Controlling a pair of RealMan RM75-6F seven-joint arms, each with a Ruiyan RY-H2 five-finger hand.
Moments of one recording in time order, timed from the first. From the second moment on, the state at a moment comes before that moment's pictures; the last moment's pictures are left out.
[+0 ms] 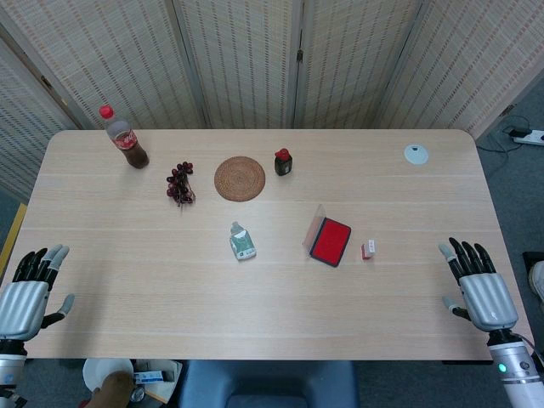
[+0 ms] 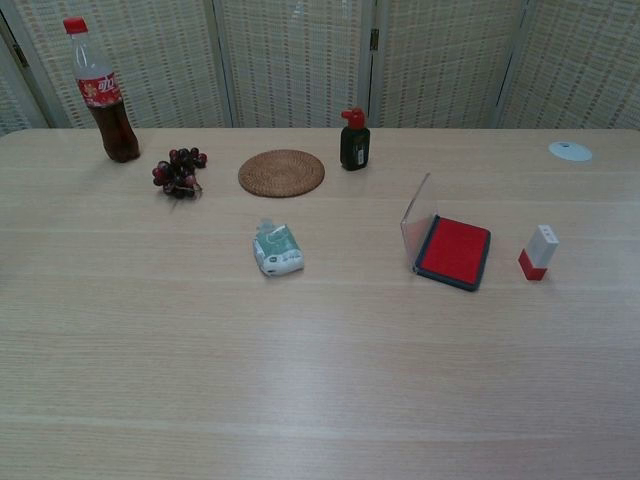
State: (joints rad) left arm -0.15 -1.13 -0.04 -1.59 1.47 1.41 0.09; right arm 0.13 -1.22 0.01 -1.44 -1.53 1.39 -0.11
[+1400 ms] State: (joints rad) left arm -0.12 -1.09 -0.04 -1.60 1.51 1.48 -0.01; right arm 0.52 -1.07 0.16 -1.81 -0.91 0.90 -0.33
